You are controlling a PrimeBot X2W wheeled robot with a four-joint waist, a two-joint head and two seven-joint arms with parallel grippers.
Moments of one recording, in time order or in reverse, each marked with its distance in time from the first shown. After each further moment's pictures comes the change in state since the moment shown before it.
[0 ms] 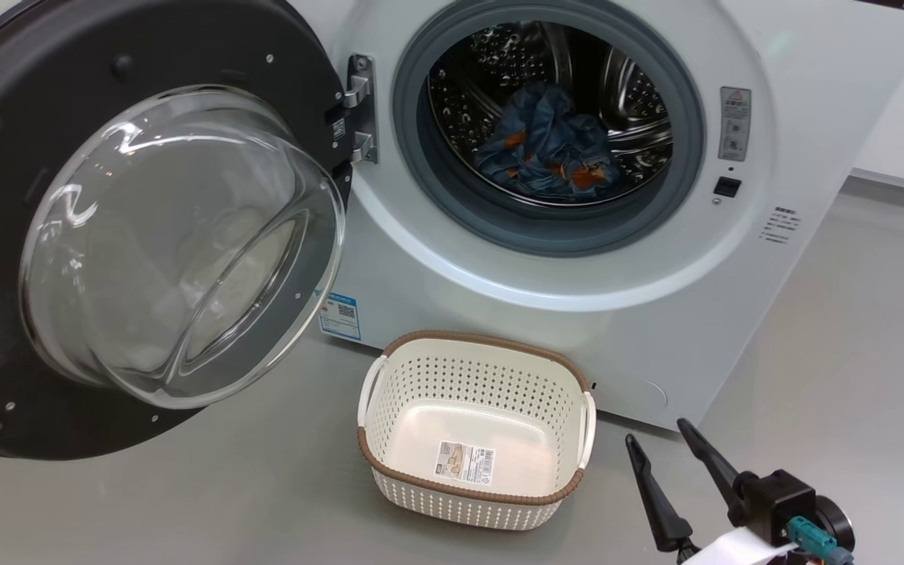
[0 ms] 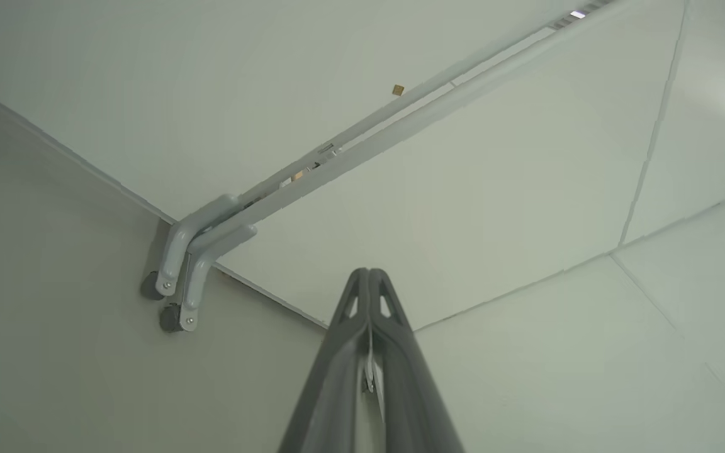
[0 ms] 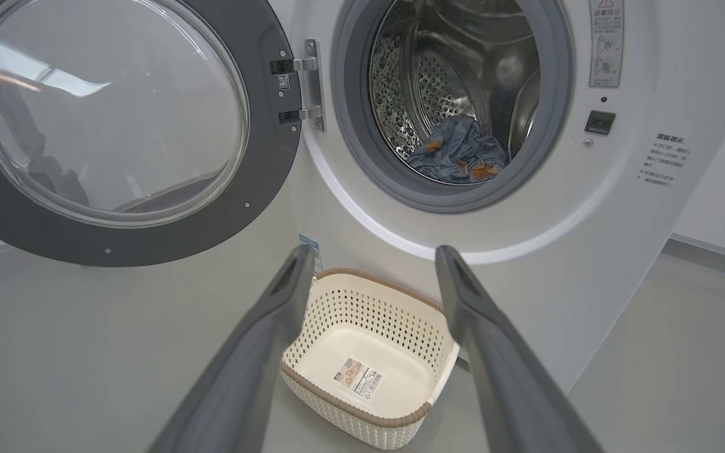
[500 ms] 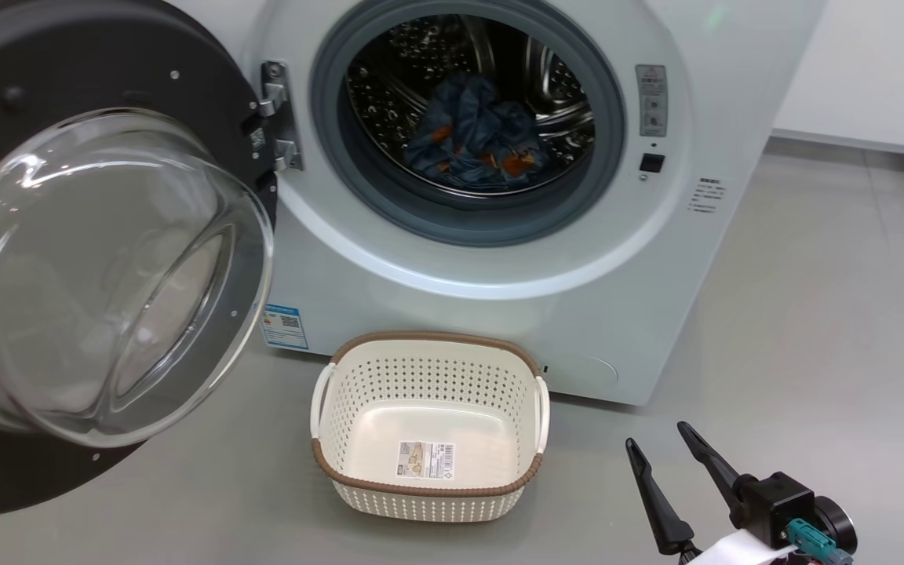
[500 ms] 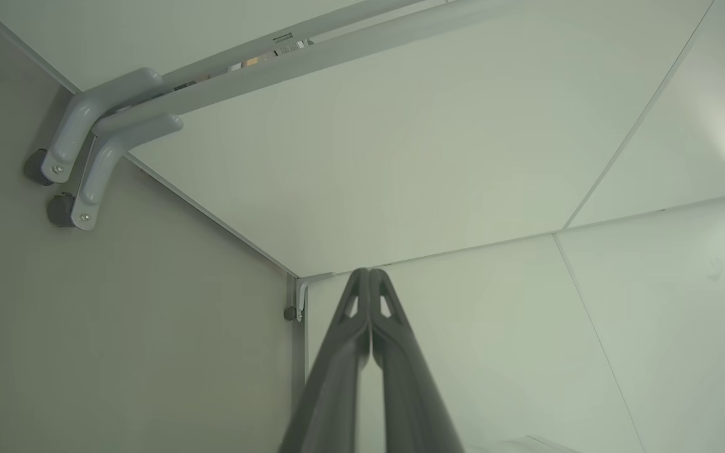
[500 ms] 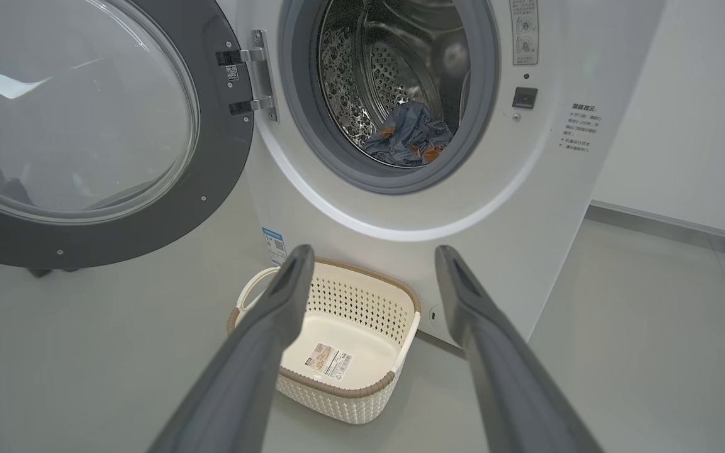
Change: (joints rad) left arm -0.184 0.126 0.110 0.194 -0.184 0.026 0.192; right arm 0.013 -0.007 0.013 0.000 -0.011 0.000 0.000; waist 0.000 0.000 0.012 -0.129
